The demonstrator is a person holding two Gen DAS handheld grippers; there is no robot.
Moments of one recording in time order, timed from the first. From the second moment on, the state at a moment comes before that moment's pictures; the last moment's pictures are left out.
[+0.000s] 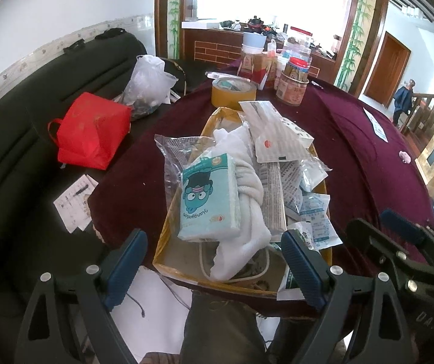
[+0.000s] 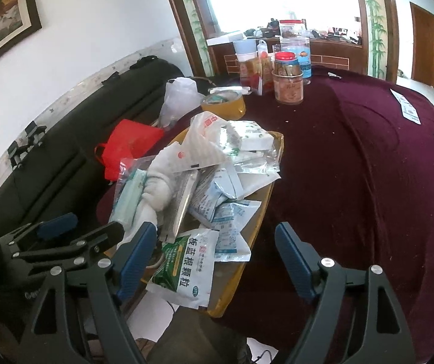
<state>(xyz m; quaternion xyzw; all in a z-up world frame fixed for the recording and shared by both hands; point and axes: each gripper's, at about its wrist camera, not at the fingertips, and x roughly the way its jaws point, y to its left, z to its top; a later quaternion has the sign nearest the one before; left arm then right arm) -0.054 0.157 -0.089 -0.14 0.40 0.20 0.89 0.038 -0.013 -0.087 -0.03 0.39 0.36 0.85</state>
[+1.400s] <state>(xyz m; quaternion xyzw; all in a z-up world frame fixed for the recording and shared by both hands) -0.045 0.151 -0.080 -0.13 0.40 0.20 0.88 0.059 -0.024 -0.100 -0.01 0.41 0.34 0.85</state>
